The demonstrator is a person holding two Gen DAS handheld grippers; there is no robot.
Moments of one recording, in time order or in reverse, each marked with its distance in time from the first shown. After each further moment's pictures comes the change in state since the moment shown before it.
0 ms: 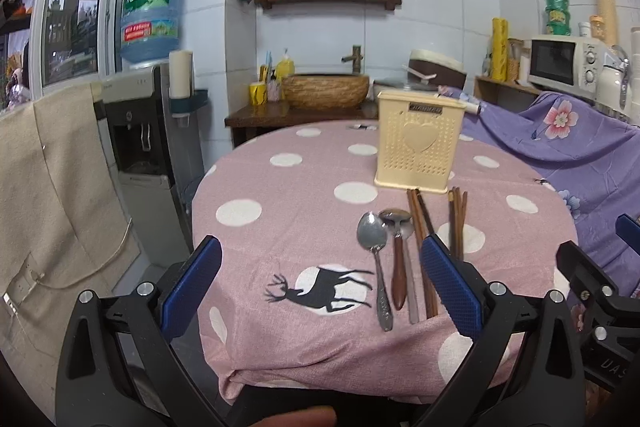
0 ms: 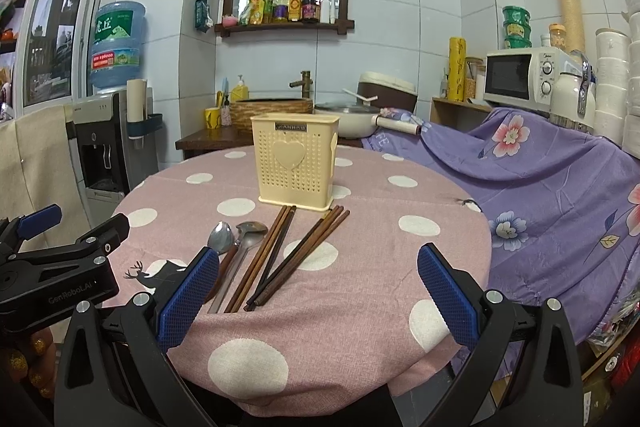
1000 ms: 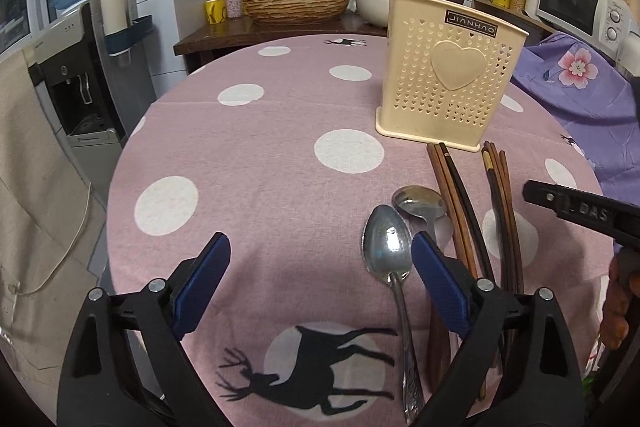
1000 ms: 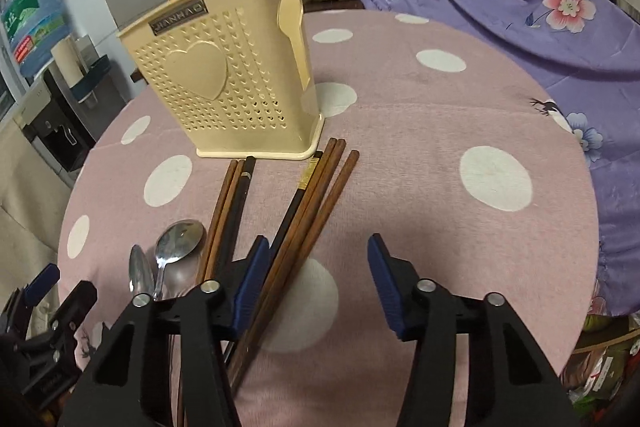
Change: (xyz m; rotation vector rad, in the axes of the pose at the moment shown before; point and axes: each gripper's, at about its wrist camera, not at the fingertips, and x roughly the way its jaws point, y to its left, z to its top) left arm 0.171 -0.008 0.031 0.053 0.331 -0.116; right arm 0.232 -0.035 0.032 0.180 0.546 0.067
